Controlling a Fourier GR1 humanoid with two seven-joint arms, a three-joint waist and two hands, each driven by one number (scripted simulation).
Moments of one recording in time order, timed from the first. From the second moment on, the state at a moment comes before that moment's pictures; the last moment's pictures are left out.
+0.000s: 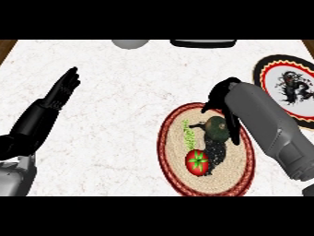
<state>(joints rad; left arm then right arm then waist) -0.19 0.37 -0.11 -1.65 0.09 -0.09 -0.01 -1.02 -0.25 0.52 -0.40 0.25 1.16 0.39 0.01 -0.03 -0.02</state>
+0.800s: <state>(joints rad) -0.13 0.37 -0.06 -1.64 0.09 -0.09 0.00 -0.81 -0.38 0.65 -0.97 0.46 0.84 0.14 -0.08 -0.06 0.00</state>
